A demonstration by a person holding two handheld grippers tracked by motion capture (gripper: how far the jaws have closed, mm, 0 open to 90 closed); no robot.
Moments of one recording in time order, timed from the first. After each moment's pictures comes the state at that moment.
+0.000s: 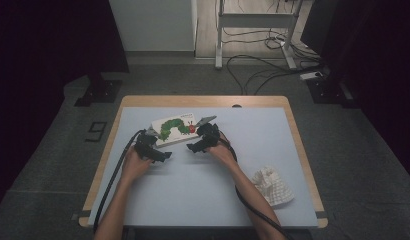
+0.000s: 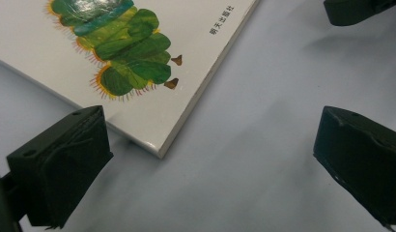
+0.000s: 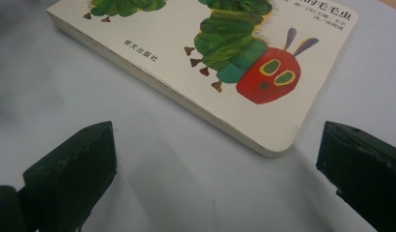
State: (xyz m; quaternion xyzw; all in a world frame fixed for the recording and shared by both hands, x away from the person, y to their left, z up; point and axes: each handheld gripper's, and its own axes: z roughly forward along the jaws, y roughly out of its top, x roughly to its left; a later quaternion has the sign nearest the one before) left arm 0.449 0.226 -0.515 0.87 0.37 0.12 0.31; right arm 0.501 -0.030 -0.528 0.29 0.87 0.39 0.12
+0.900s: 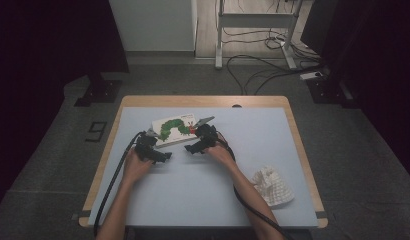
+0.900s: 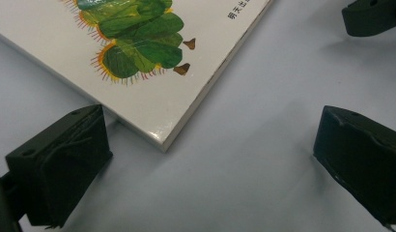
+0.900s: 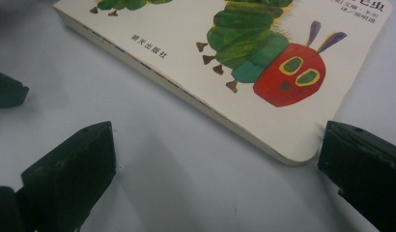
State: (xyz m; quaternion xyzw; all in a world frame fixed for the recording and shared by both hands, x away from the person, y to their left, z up) left arm 0.449 0.227 -0.524 0.85 0.40 0.12 0.31; right arm 0.500 -0.023 -0.533 0.30 0.87 0.38 0.10
